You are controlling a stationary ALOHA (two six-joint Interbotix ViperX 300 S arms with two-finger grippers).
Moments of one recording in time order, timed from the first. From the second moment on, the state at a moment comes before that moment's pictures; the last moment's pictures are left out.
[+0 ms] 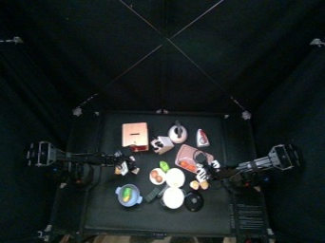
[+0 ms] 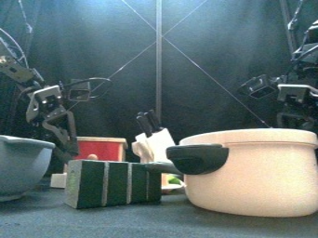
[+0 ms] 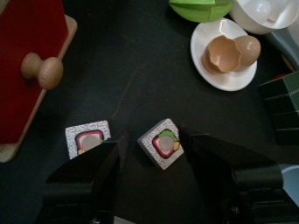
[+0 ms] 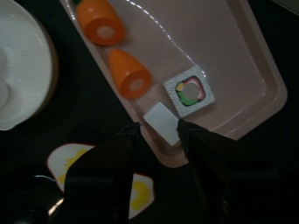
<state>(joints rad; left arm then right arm) 0.18 -0.30 1.12 0.04 -0.02 -0.40 0.18 -0.38 1.01 -0.52 0.75 1.43</state>
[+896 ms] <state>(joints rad) 0.18 -0.29 1.12 0.04 -0.02 -0.40 0.18 -0.35 1.04 -0.55 0.70 1.43</state>
